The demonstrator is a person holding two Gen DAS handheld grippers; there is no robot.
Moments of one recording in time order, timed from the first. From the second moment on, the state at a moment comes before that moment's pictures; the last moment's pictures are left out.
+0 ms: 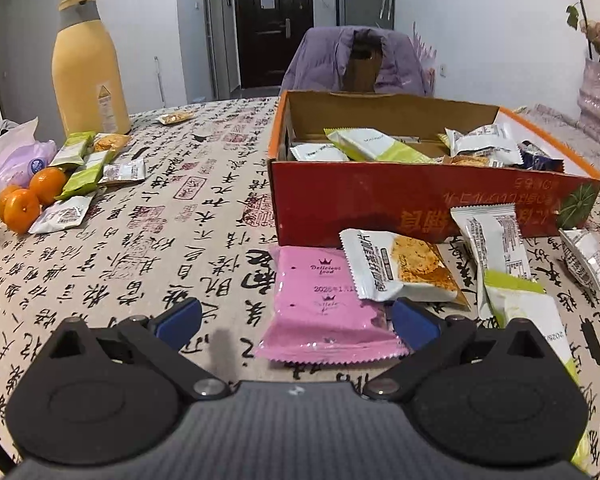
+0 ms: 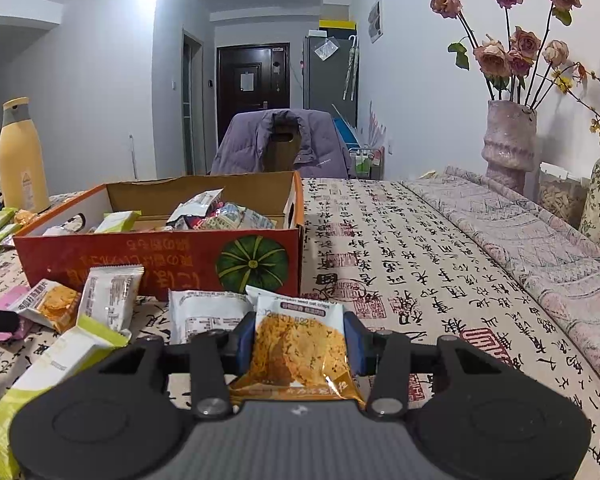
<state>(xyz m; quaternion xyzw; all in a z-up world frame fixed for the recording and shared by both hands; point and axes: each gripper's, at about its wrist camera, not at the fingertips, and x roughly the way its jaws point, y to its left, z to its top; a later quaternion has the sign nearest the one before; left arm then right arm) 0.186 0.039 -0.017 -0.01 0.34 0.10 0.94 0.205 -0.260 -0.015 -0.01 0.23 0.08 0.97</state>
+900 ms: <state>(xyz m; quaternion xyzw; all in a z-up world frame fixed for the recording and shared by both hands) 0.195 0.041 -0.021 -0.04 0.34 0.08 0.93 0.205 -0.263 -0.015 0.00 0.23 0.10 0.97</state>
